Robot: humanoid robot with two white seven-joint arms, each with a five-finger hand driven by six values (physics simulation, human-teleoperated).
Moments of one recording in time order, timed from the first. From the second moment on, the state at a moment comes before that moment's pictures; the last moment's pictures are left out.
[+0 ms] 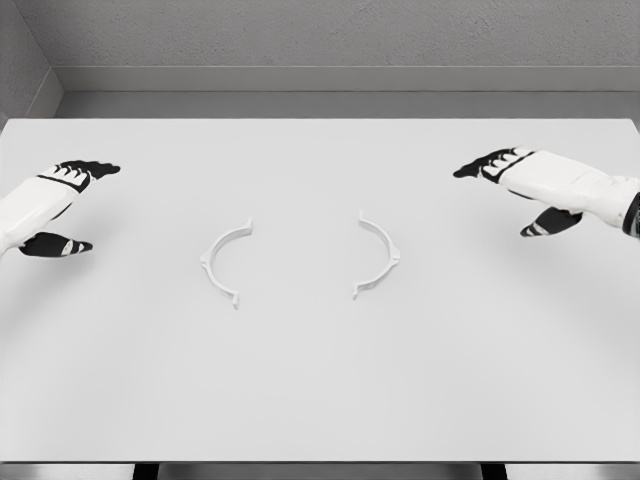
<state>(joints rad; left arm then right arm) -0.15 0.55 0.14 -1.41 -0.59 -0.61 -0.39 -0.40 -0.82 0.31 -1.64 0.38 -0.37 0.61</state>
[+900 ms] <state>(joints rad) -0.17 0.35 -0.03 -1.51 -0.73 -0.55 -0.39 -0.39 -0.64 0.37 -1.63 0.38 -0.40 0.61</state>
